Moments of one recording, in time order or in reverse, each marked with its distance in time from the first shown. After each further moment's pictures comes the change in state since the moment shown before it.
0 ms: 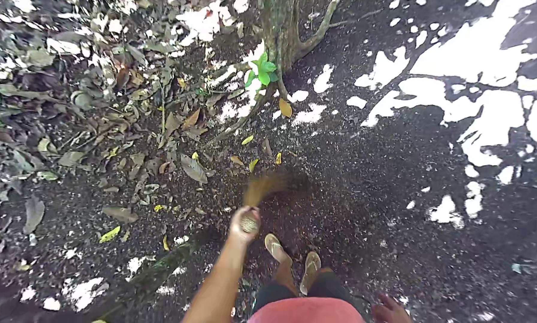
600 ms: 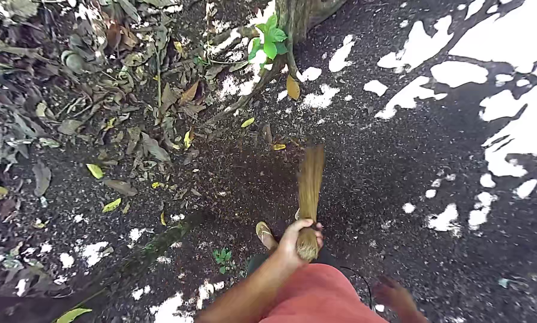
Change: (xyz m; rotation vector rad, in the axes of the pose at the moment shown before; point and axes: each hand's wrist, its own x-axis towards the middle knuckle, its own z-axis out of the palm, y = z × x) left_hand -0.016 -0.157 0.146 0.070 -0.091 -0.354; right_hand 0.079 -0.094 -0.101 -0.138 -0.012 0.061
